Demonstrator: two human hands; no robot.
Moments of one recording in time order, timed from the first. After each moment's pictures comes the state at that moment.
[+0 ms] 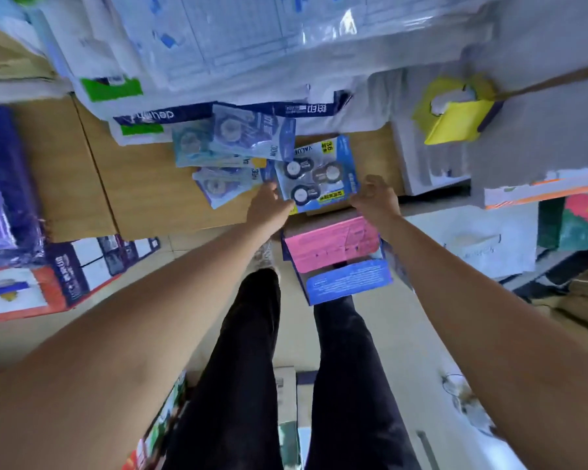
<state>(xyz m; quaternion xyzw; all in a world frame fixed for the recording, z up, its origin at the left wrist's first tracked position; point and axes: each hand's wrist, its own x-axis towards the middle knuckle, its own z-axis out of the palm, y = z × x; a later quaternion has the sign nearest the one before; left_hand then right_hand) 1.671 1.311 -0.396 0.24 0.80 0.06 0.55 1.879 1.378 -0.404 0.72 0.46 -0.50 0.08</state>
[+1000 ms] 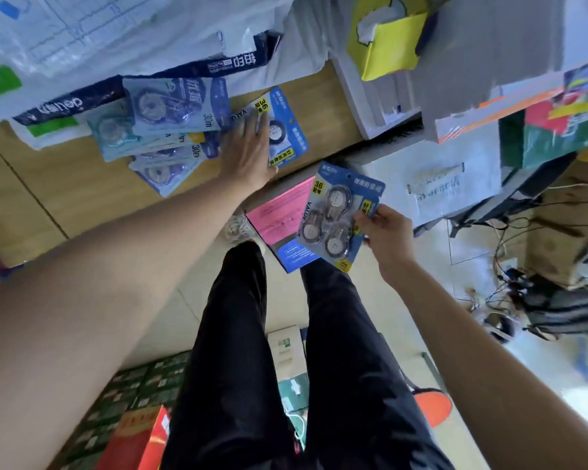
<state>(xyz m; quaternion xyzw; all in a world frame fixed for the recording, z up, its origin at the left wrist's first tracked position) 1.705 1.357 -0.440 0.71 0.62 -0.17 0.27 1.952 1.263 -0.325 0.79 0.20 -0.56 -0.15</state>
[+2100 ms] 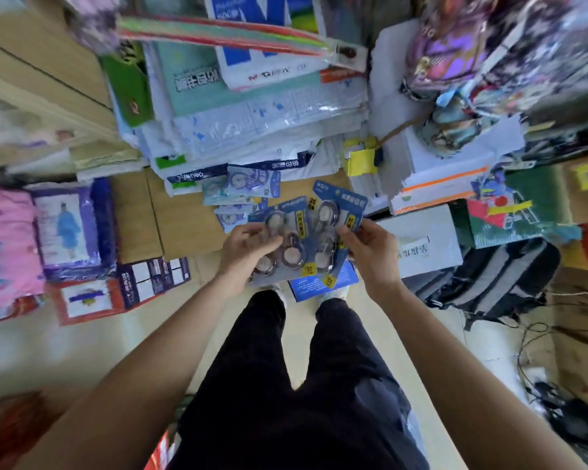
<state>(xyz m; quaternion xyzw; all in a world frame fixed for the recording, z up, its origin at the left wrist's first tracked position) 1.714 1.253 -0.155 0.16 0.78 0.28 0.53 1.942 1.305 -0.130 0.66 0.38 -0.60 -0.25</state>
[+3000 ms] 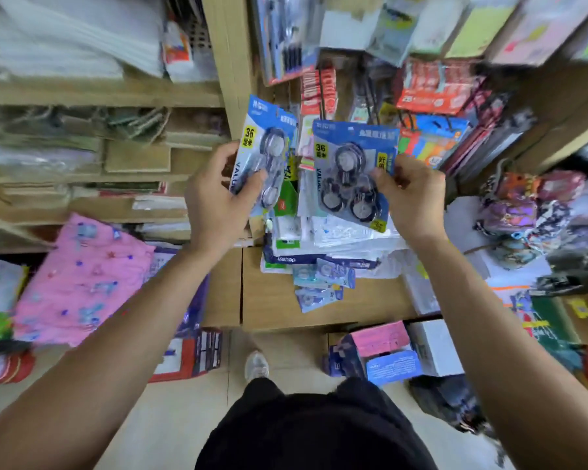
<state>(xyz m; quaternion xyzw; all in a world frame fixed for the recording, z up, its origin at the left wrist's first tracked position) 1.382 1.209 0.128 0.47 0.68 0.56 0.07 1.630 1.316 0.146 0.49 0.74 -0.26 -0.38</state>
